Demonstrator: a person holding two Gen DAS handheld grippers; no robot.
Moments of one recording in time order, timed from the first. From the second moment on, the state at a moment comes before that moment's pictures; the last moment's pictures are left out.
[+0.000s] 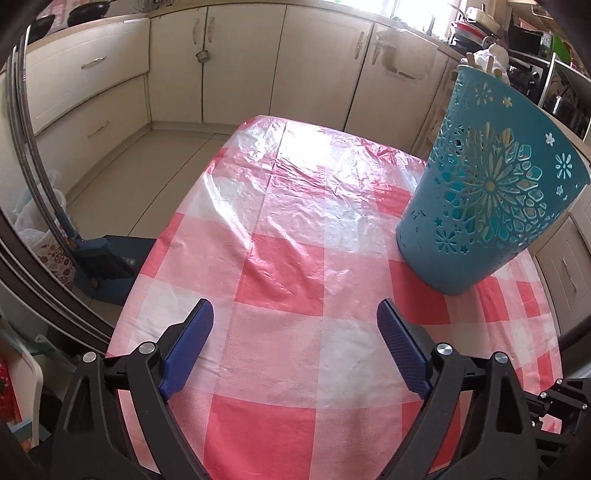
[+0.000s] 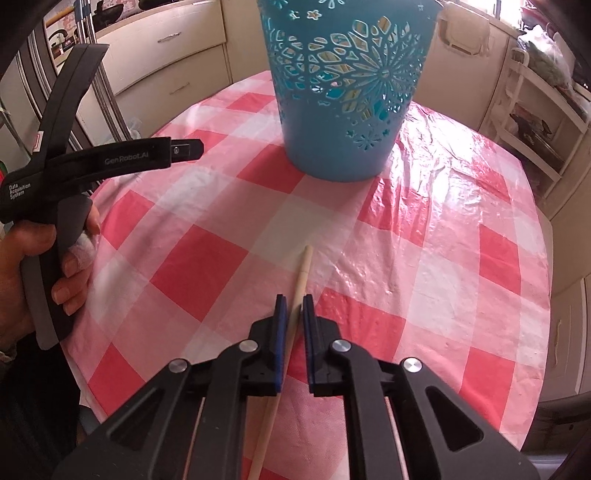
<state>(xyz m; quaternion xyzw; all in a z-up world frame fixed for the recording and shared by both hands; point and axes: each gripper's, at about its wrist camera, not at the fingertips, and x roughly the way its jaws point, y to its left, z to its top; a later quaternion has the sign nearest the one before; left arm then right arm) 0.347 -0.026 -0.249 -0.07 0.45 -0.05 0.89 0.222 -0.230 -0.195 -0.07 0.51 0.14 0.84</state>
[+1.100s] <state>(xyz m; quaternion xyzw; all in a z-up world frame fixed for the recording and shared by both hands) 0.350 -0.029 -0.254 -0.05 0.46 -0.04 0.88 0.264 -0.293 -0.002 0.17 0.25 0.20 0.93</state>
